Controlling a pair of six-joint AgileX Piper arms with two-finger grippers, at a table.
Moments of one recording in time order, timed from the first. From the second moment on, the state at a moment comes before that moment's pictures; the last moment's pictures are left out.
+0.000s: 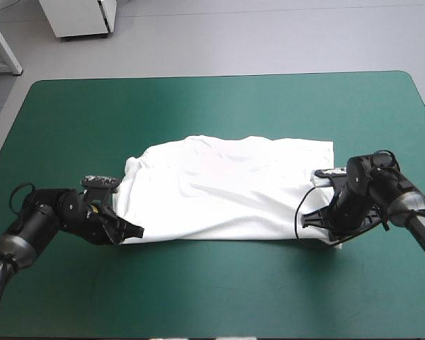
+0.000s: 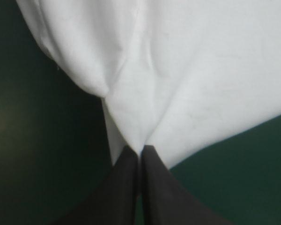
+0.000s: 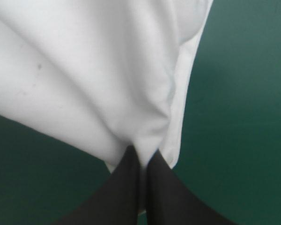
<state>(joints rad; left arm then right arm) -0.19 1.23 -0.81 -0.21 0.93 0.10 0.23 1.43 -1.02 0.06 1.18 0.07</state>
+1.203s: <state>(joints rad) -0.19 1.08 -0.88 -0.21 1.22 0.14 0.23 1.16 -0.96 0.14 1.22 0.08</state>
